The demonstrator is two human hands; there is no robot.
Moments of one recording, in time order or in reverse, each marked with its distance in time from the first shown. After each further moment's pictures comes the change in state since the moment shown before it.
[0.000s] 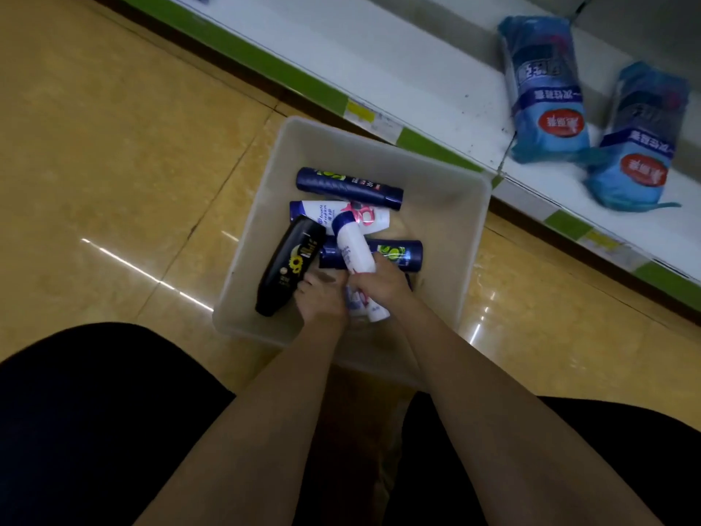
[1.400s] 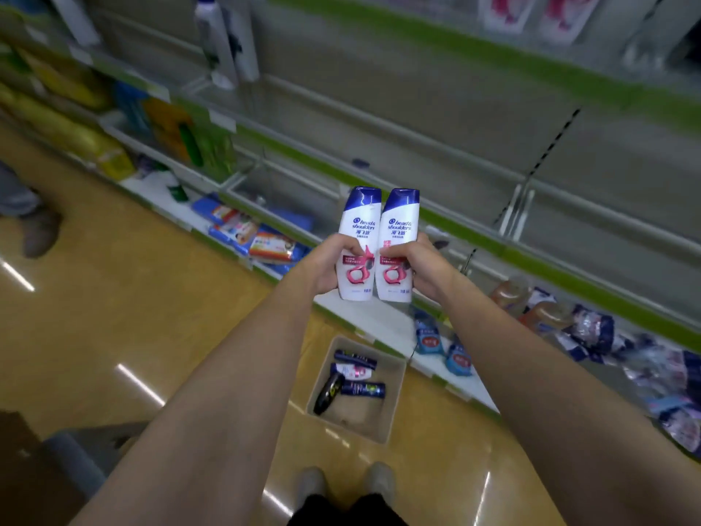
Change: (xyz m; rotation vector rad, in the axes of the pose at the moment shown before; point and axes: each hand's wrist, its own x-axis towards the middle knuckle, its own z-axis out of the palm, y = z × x) left_hand -0.554 -0.088 -0.610 -1.647 -0.151 0.420; right_hand -0.598 -0.412 -0.300 0.637 -0.080 -0.495
